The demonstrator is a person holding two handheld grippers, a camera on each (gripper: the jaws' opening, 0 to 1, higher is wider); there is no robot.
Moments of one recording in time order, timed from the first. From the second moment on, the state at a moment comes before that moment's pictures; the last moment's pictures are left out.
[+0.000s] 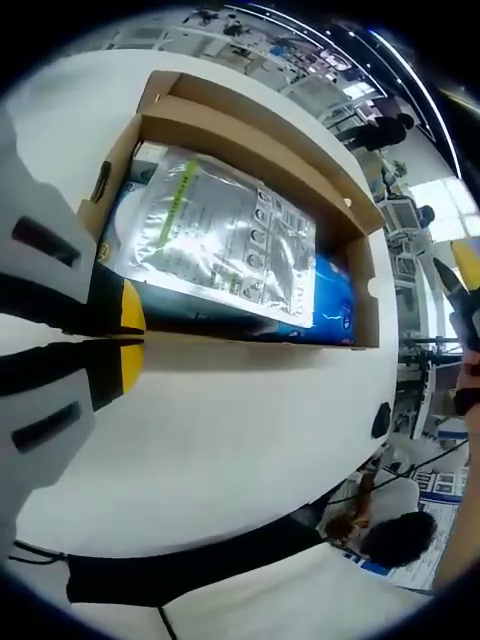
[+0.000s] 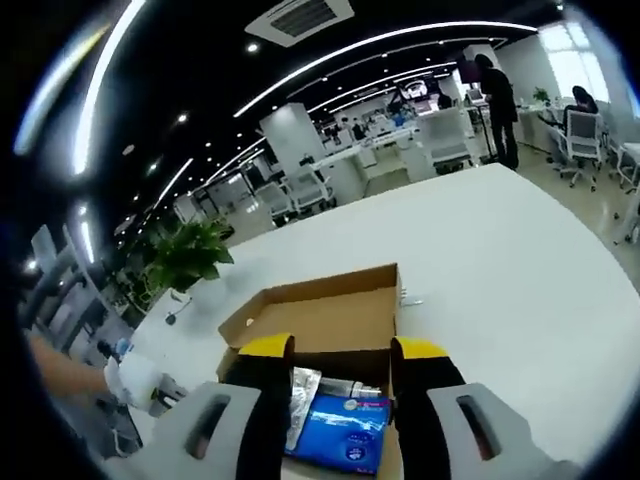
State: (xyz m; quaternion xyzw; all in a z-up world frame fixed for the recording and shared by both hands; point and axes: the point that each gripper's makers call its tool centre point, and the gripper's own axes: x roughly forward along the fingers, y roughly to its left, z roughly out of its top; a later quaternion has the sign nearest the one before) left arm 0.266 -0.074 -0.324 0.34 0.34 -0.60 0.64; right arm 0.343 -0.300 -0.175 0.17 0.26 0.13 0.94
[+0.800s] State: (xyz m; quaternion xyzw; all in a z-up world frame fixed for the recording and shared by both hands) left arm 0.266 -0.073 -0.324 0.35 0.33 -0.60 0.64; right arm 0.296 -0.283 -0.173 0.32 0.27 0.17 0.89
